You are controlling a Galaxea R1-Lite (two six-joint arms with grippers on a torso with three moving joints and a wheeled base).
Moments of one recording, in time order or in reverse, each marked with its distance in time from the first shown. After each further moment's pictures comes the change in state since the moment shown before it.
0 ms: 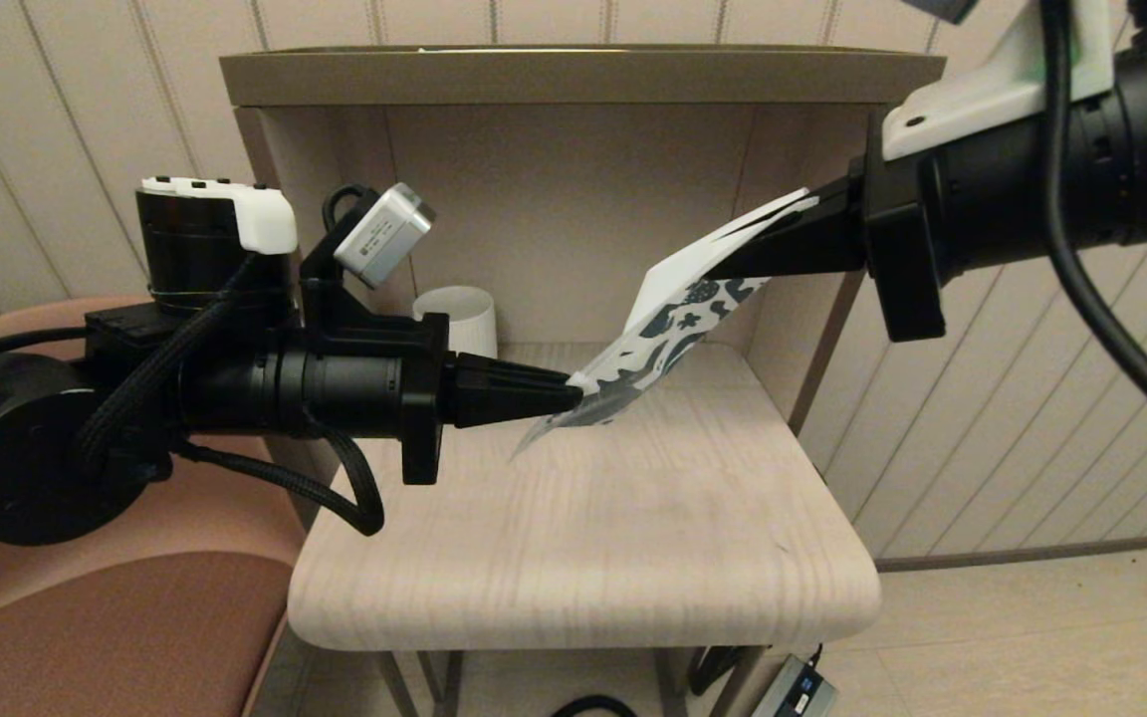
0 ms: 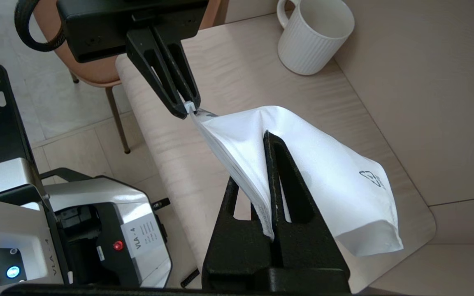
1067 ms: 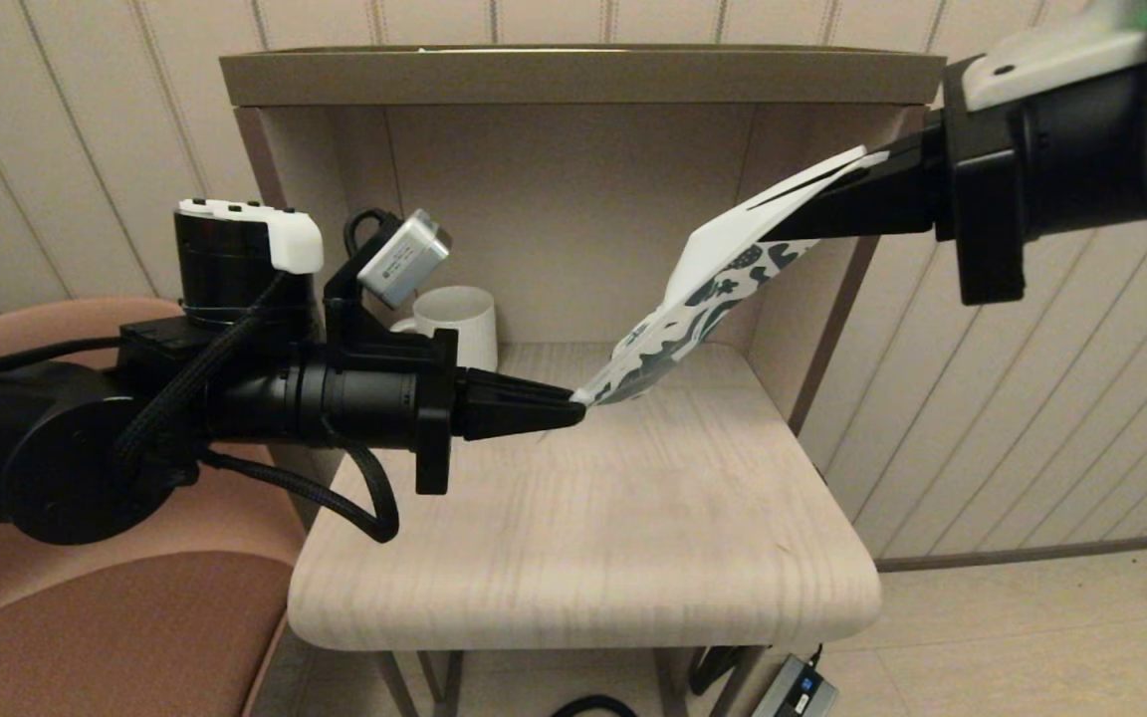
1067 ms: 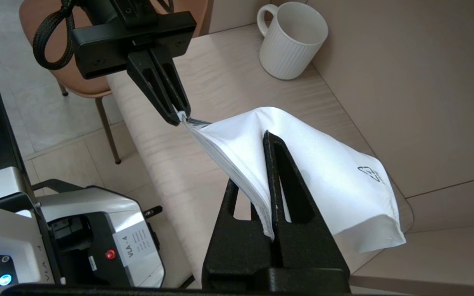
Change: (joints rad) left arm 0.000 0.034 0.003 0.000 0.000 0.021; right arm -0.048 -0.046 -0.001 0.000 0.018 0.001
